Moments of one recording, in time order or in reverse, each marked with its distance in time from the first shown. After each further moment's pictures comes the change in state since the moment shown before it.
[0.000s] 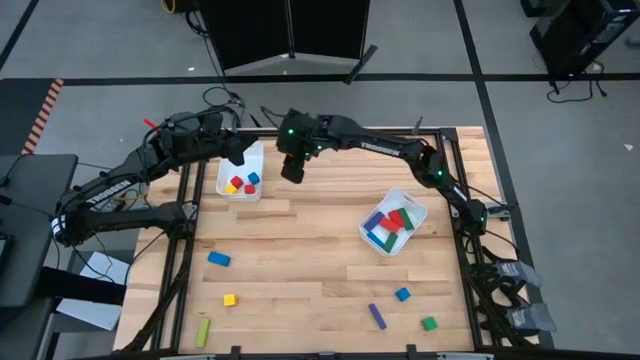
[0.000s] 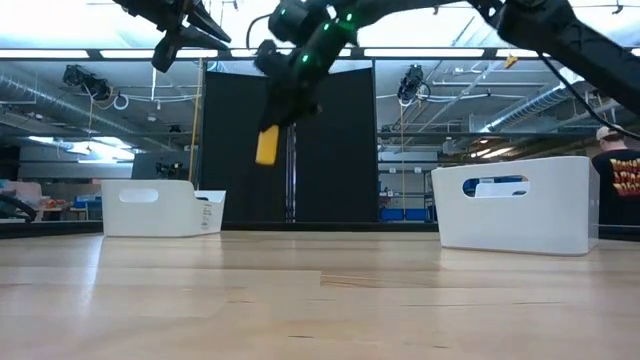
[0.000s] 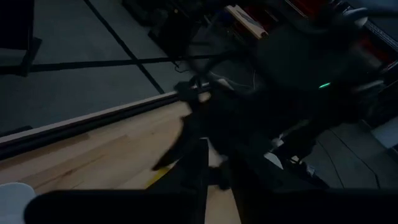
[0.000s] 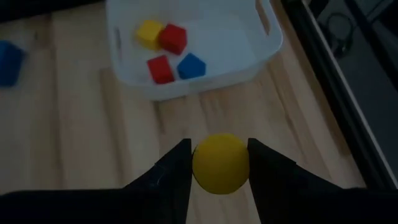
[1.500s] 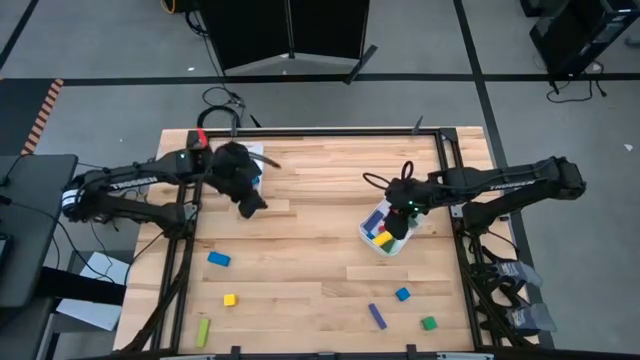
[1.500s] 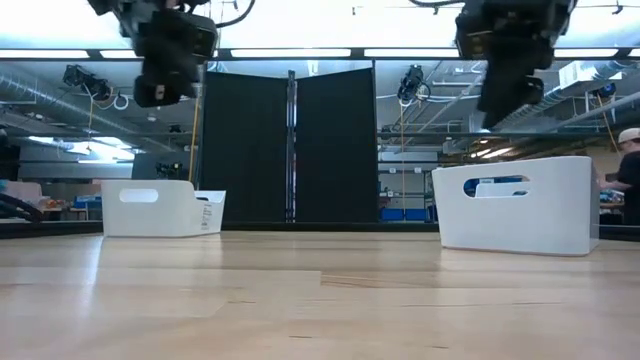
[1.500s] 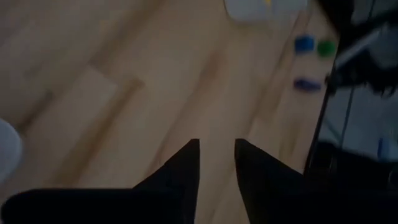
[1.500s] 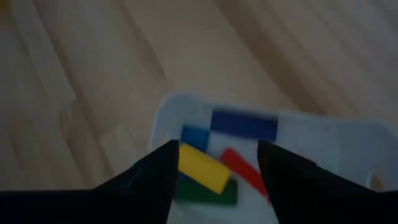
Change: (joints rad) left arm -0.265 0.224 0.000 -0.394 0.311 0.069; right arm 0.341 -1.184 -1.433 0.104 0.137 0.648
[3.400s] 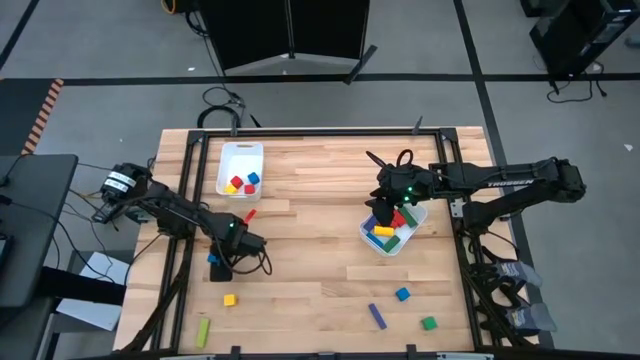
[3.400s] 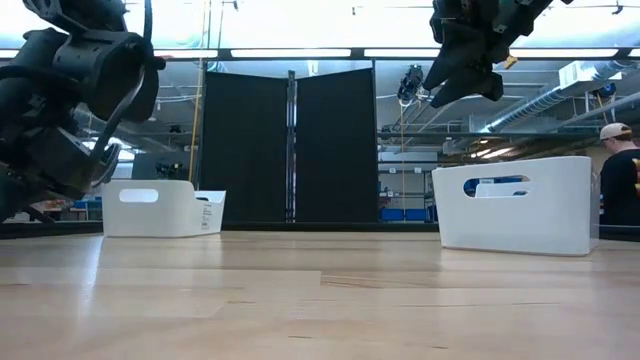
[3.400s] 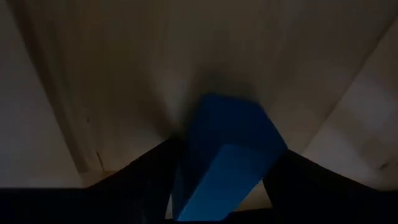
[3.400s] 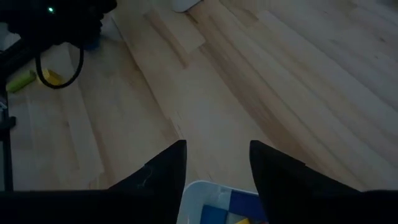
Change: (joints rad) left arm -0.582 0.471 -0.278 -0.160 -0.071 0.151; right arm -0.075 0.007 0.001 0.276 0.037 -0.052
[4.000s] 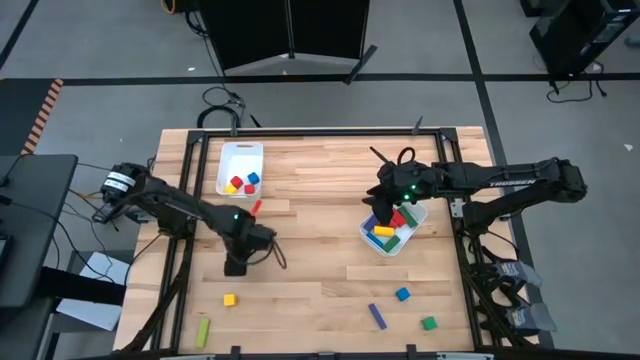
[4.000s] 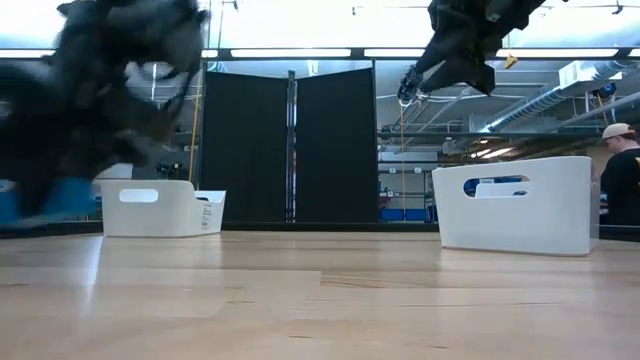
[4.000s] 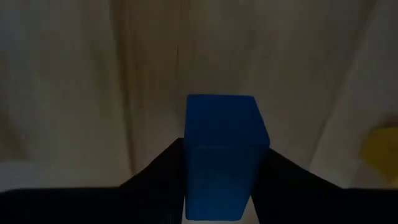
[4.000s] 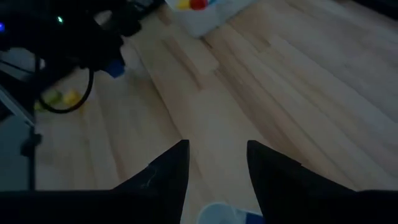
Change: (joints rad) left arm 0.074 -0.036 0.170 -0.009 -0.145 0.094; right arm 0.000 -0.017 0.001 0.072 -0.002 -0.002
